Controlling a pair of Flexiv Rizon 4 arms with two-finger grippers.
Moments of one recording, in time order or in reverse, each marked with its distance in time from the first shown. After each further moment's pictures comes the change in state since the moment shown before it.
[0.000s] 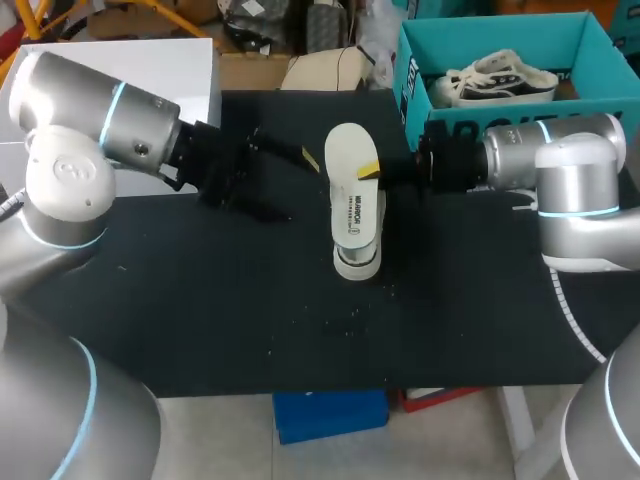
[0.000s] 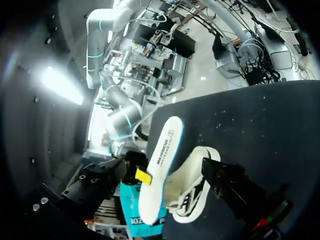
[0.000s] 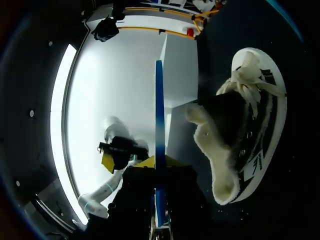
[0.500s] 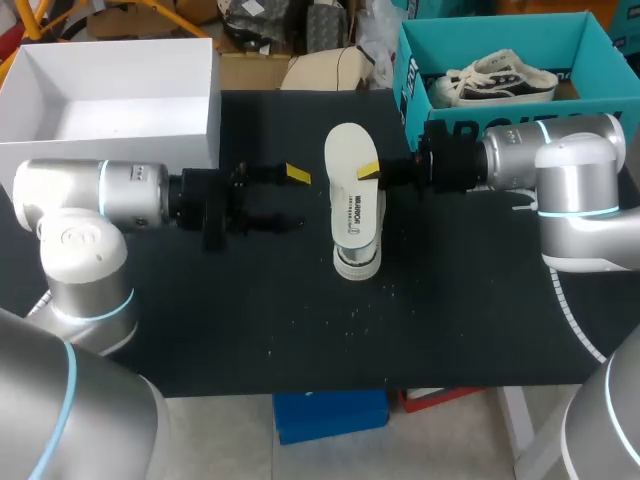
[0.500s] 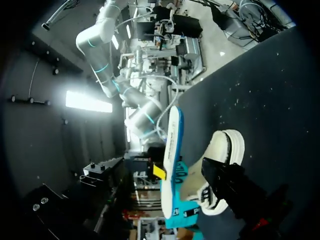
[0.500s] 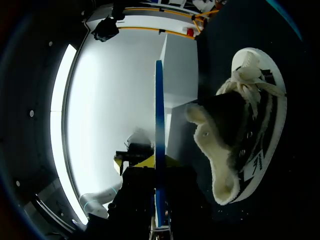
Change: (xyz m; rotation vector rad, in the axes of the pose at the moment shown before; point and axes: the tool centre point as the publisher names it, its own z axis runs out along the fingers) left arm 0.014 0.001 0.006 -0.114 -0.343 0.228; right arm 0.000 0.000 0.000 0.000 0.000 0.000
